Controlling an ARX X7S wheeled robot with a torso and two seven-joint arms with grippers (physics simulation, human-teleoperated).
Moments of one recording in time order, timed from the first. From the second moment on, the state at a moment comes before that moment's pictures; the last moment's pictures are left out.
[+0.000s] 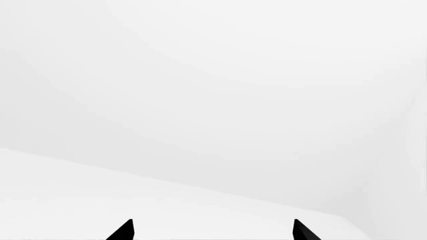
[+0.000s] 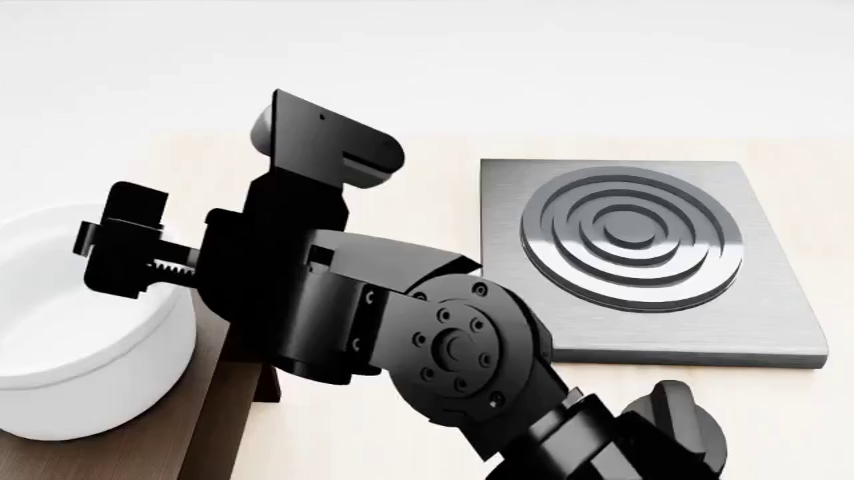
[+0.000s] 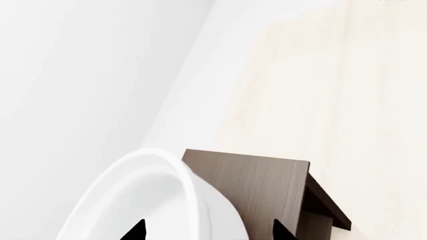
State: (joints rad) left arm 0.52 -0.22 -0.16 0.23 -0.33 0.70 -1.09; right arm 1.23 0.06 -0.80 0.41 1.81 0.62 0.69
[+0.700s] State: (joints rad) left arm 0.51 -0.22 -0.16 0.23 -0.34 0.71 -1.09; right arm 1.22 0.15 -0.75 0.04 1.86 0.56 0.87
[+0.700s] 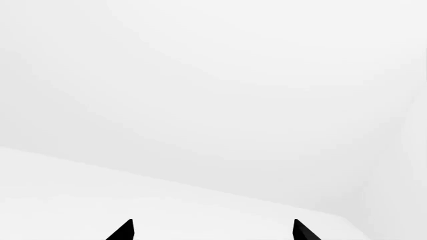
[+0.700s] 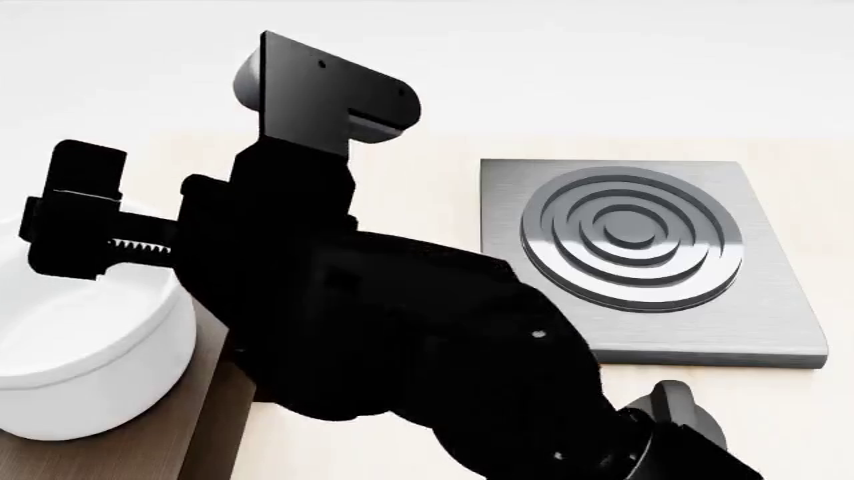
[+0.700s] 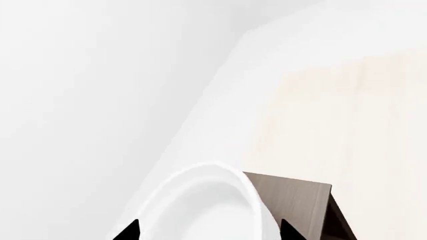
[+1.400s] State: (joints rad) left arm 0.51 -0.22 -0.15 0.23 -0.33 0.70 -1.09; right arm 1.27 0.37 -0.63 -0.48 1.84 0.51 1.19
